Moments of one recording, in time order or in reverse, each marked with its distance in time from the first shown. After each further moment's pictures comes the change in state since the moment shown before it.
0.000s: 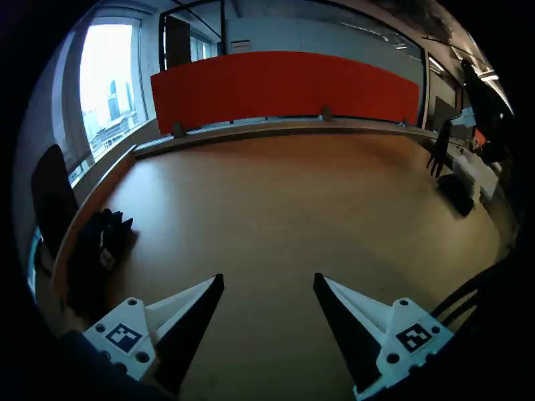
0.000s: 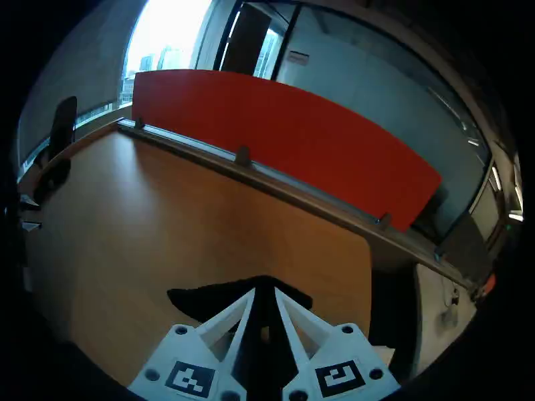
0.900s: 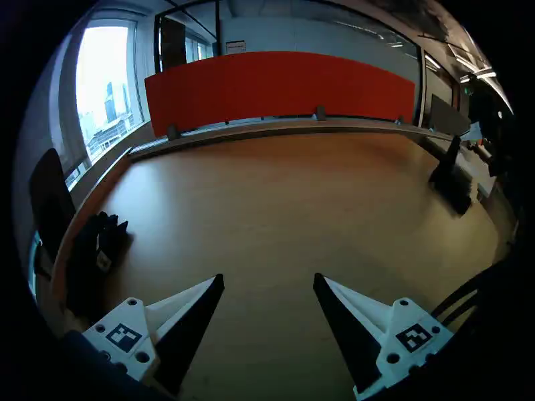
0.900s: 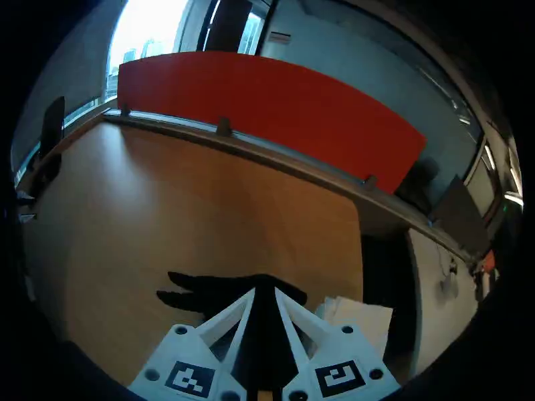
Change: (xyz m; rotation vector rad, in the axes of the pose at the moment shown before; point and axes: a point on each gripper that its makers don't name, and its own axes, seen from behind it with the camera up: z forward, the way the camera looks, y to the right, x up) left arm 0.003 0.012 0.000 -0.016 -0.001 0.016; right arm -0.082 0.025 -0.028 -0.044 -0.107 0.075
